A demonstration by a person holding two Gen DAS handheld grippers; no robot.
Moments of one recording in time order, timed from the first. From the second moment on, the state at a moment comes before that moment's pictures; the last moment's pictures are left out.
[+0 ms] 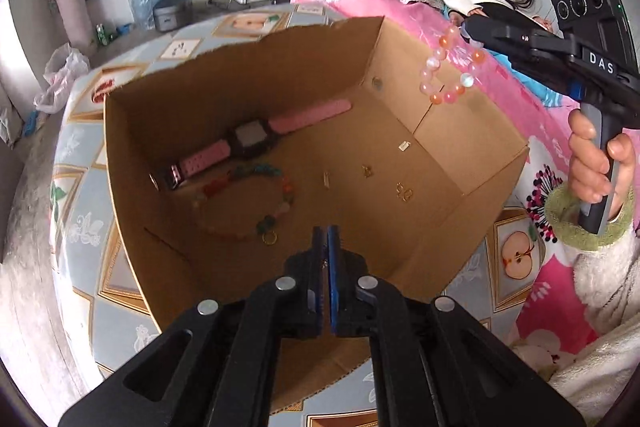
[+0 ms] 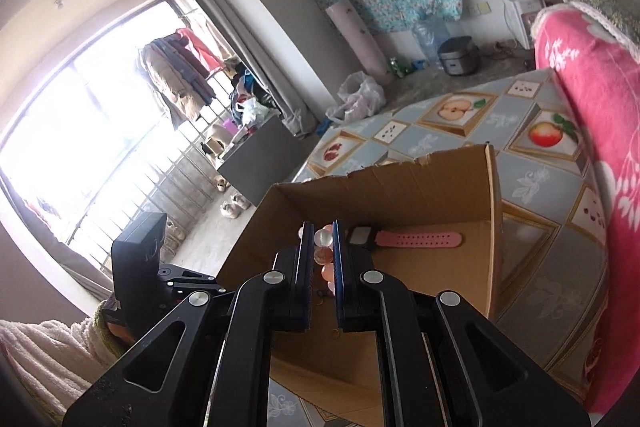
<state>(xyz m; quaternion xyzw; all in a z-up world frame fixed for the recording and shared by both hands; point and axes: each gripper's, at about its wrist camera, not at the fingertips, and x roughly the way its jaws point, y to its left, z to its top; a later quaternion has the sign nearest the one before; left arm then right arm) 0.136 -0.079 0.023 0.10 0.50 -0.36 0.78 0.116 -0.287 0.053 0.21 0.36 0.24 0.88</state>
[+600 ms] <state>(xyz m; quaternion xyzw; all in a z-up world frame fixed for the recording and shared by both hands) 0.133 -0.067 0.034 0.09 0.46 -0.35 0.81 0.127 -0.282 0.062 0.19 0.41 0.20 0.87</state>
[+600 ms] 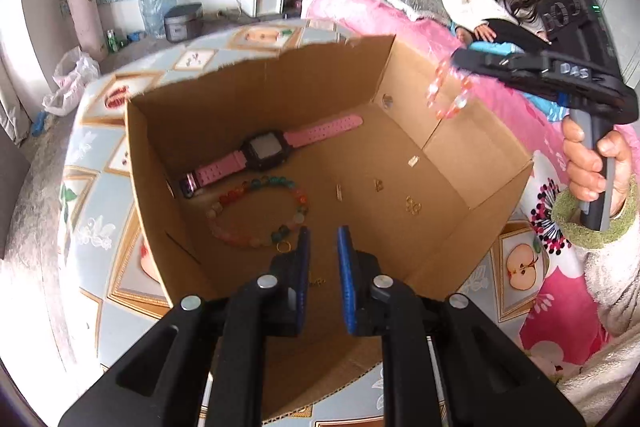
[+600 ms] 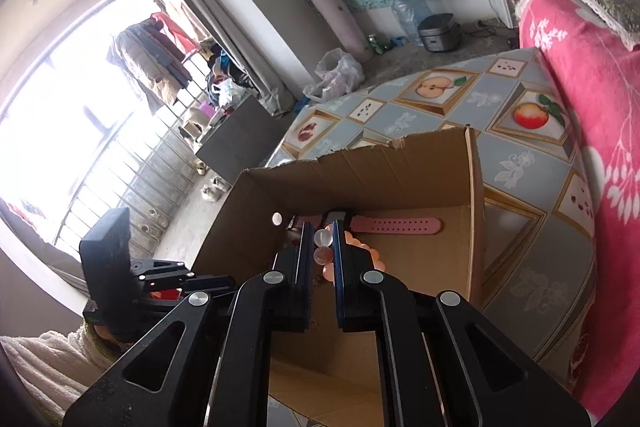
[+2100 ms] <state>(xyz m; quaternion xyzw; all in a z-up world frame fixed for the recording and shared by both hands) 0.031 -0.051 0.070 0.04 0.36 -0.08 0.93 -0.034 -0.221 0.087 0.05 0.33 -0.10 0.94</state>
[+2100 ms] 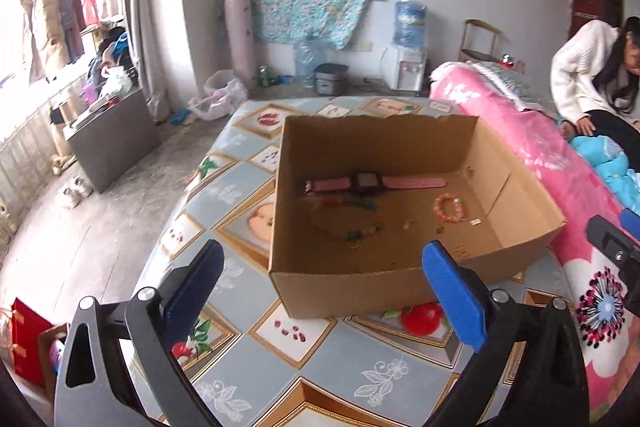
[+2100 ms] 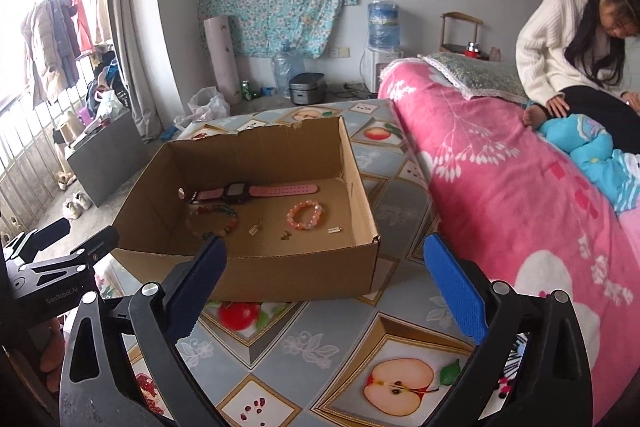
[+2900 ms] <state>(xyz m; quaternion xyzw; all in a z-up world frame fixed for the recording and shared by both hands) 0.047 -0.067 0.036 0.04 0.46 -0.06 0.88 -0.002 -0.202 0.044 0.04 0.43 -0.09 0.90</state>
